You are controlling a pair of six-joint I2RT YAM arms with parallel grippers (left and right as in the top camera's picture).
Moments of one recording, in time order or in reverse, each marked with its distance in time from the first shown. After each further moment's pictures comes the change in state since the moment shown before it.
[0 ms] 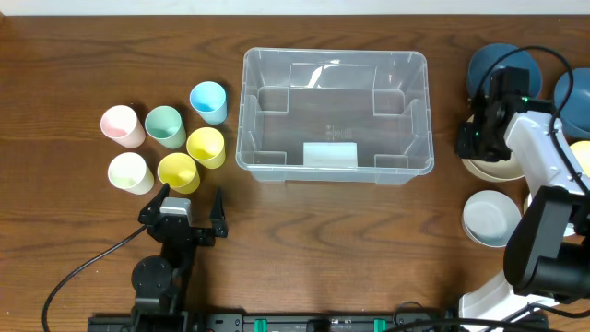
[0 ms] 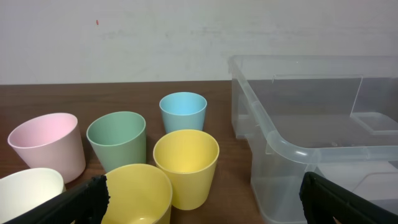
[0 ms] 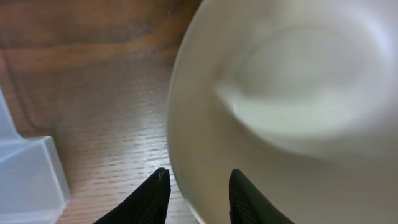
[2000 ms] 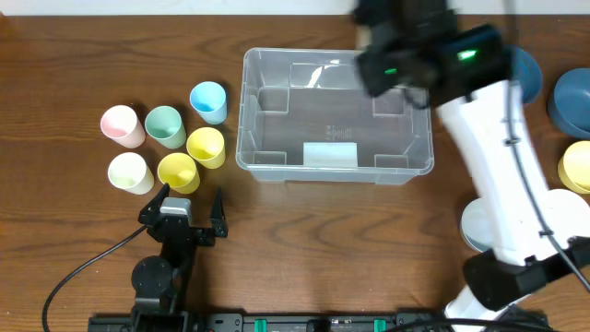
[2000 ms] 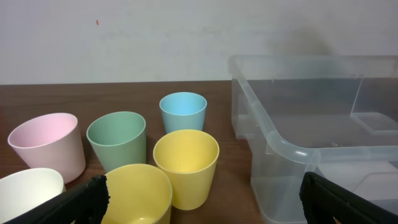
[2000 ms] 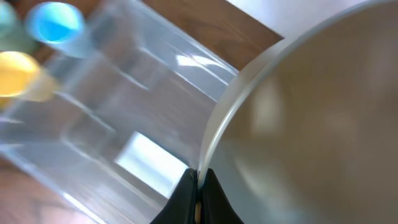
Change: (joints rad) left arm 0.000 0.000 0.000 0.000 0.000 0.000; right arm 0.610 0.013 0.879 -0.384 -0.020 -0.141
